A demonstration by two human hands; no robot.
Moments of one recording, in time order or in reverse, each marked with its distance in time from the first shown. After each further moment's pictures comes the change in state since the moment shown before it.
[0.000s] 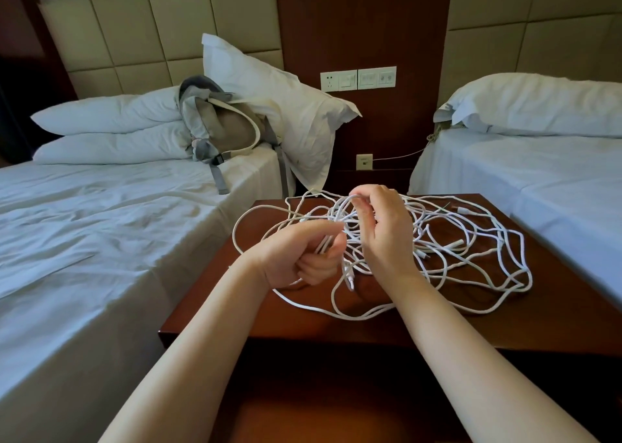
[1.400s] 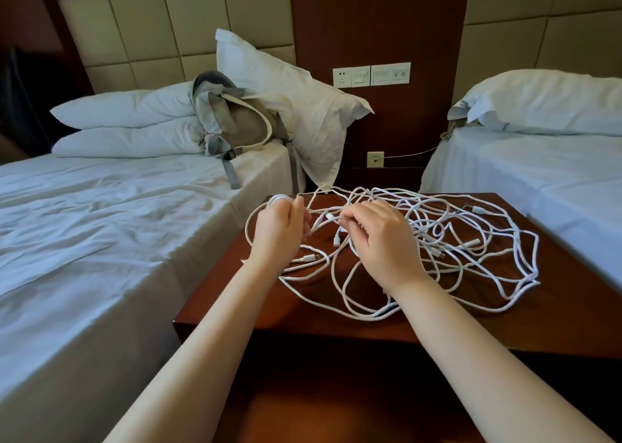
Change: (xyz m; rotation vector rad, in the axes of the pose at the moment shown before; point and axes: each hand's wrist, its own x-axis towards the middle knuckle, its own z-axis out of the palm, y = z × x) left_hand 0.005 -0.021 -0.030 0.762 1.134 0.344; right_hand -0.009 -0.003 0.006 -0.115 -0.260 -0.143
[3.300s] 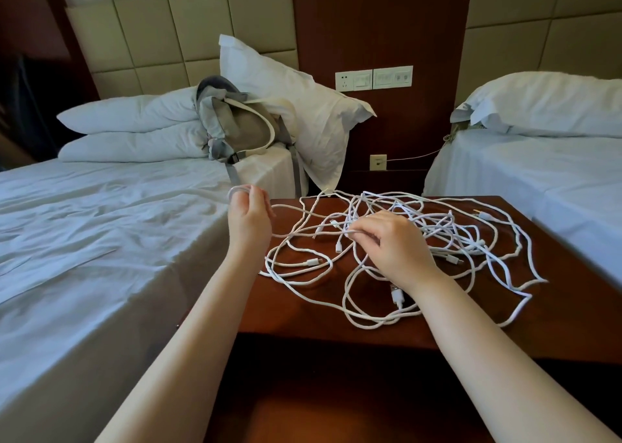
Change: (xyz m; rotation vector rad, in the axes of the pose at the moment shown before) left_hand 0.022 -0.015 -0.021 -0.449 0.226 -0.147; right_hand -0.002 0.019 -0.007 0.027 -0.187 0.053
